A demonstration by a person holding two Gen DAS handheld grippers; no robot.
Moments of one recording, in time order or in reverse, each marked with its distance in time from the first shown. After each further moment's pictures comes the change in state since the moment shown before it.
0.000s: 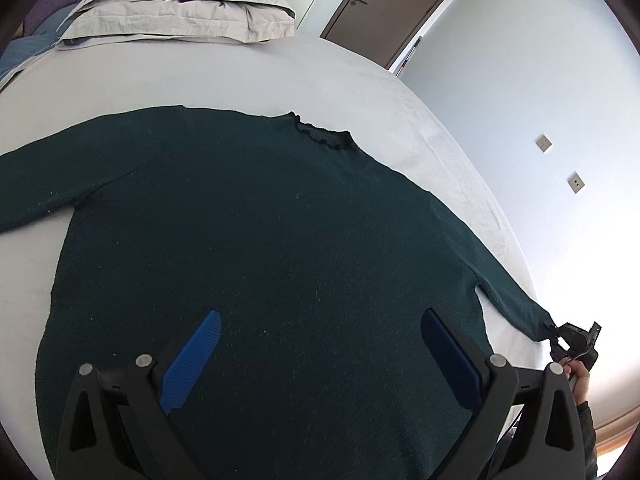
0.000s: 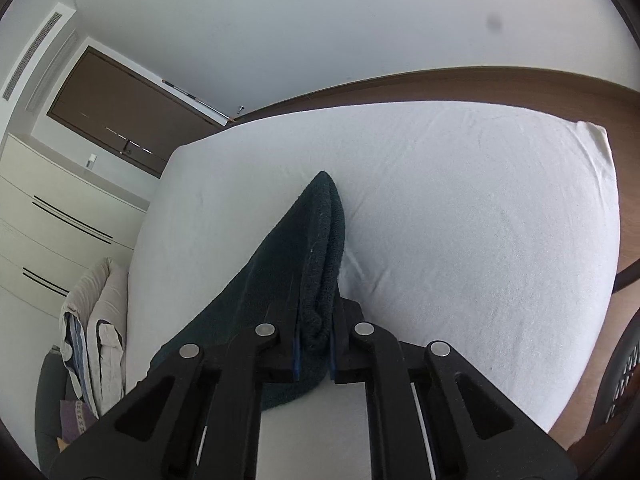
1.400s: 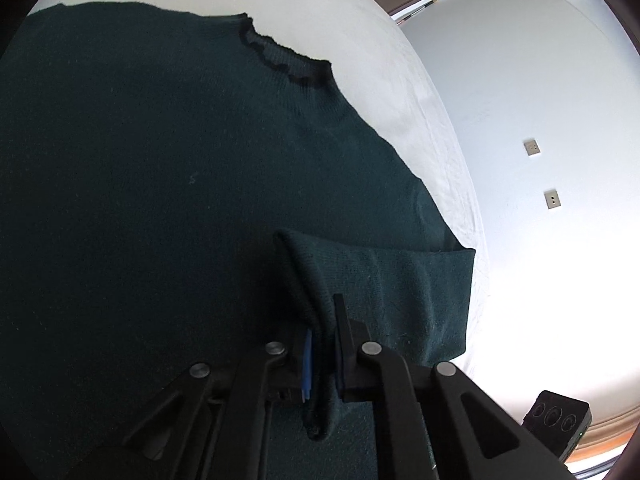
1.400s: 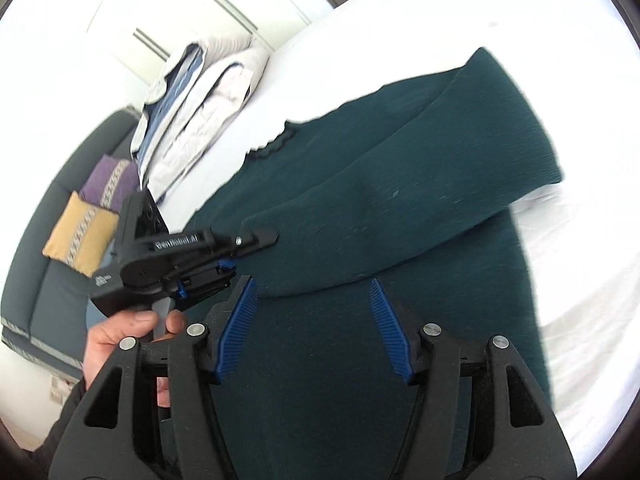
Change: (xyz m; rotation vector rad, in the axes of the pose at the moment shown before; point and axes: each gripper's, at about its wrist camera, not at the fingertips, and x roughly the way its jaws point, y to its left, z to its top) left arm 0.142 -0.021 0.063 -0.163 0.274 -0.215; right arm -0.005 0.227 -0.287 -0.528 0.435 0.370
